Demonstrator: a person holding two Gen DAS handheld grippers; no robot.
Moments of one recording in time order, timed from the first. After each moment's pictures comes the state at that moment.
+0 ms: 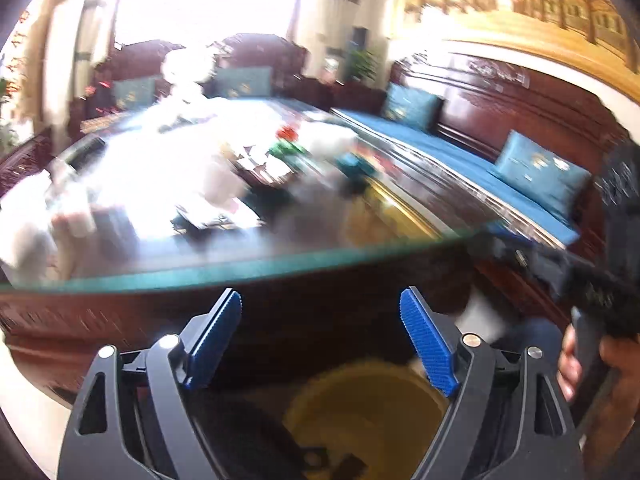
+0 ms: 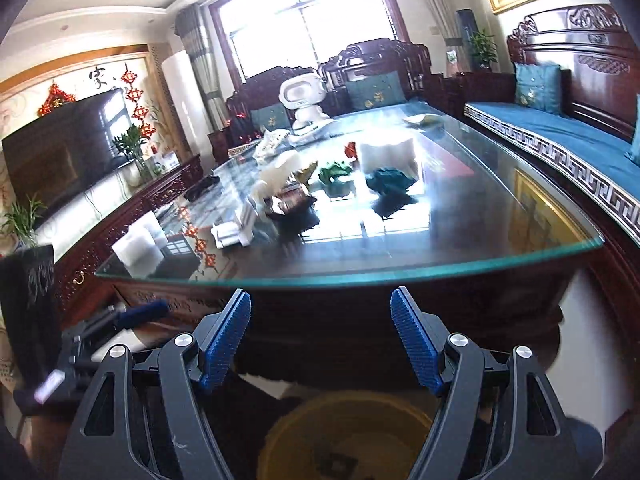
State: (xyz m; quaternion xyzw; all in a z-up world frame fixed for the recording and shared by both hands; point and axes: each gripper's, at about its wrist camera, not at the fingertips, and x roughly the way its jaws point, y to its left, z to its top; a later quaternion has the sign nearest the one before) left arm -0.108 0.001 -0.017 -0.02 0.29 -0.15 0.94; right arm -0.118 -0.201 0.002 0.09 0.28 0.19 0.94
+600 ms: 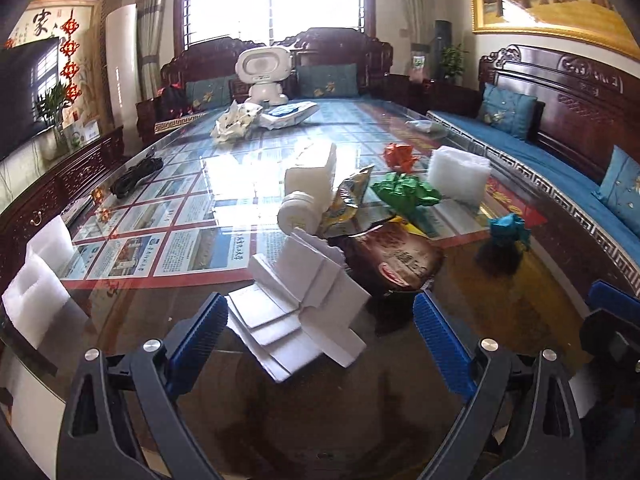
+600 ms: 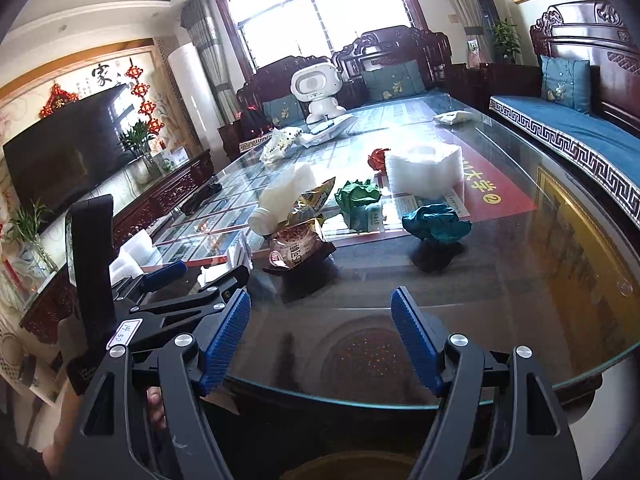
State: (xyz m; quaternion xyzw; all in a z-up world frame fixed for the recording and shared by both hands) left arm 0.035 0.020 -0.021 0.00 0.31 0.01 0.95; right arm -0.020 -0.176 0.004 0.10 0.30 0.22 0.92
